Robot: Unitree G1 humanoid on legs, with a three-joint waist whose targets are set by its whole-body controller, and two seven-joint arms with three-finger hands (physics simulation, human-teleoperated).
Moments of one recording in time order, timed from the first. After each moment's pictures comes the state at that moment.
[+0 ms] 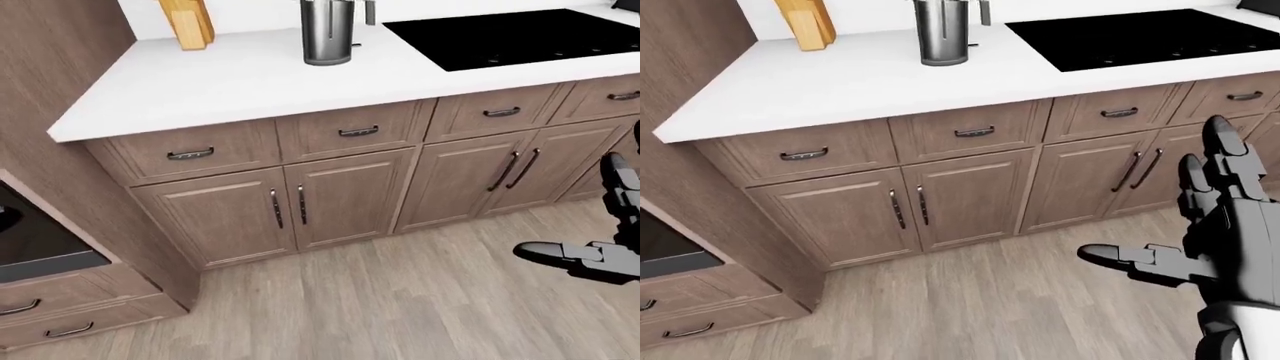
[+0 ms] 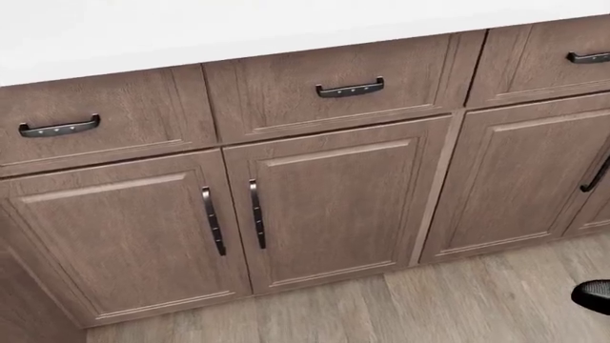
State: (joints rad) left arm -0.11 0.63 1.08 -0.84 -0.76 0.93 0.20; right arm 0.03 -0.43 -0.69 -1.03 0.41 0.98 -0.02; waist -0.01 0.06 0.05
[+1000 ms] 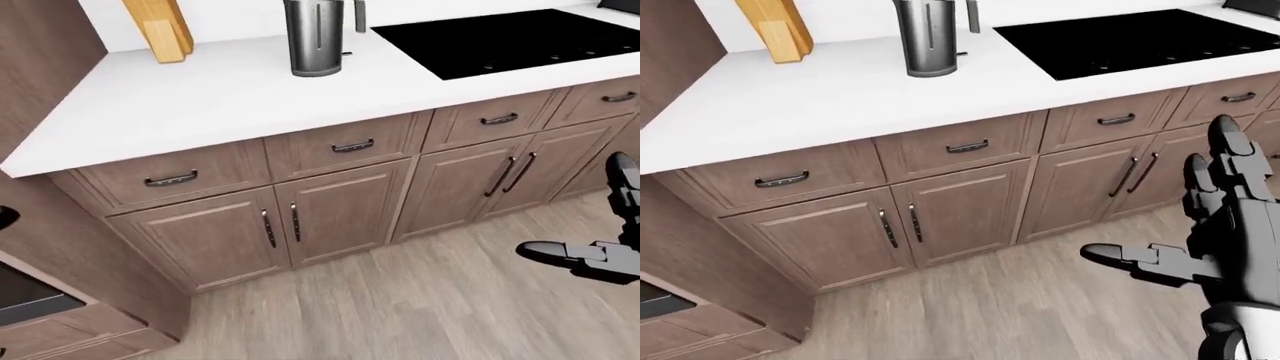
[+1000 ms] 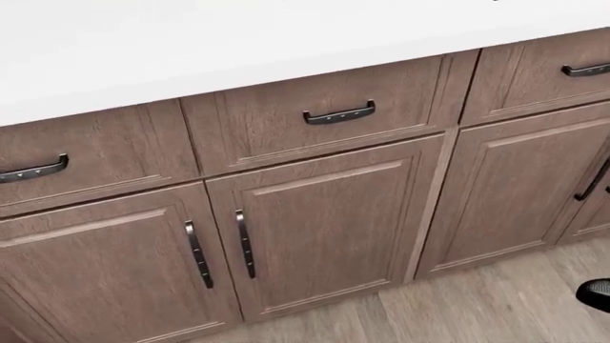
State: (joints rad) left arm -0.11 0.63 1.09 -0.85 -0.76 0.93 0.20; right arm 0.02 -0.42 -0.70 -1.03 0.38 0.98 0.00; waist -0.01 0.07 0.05
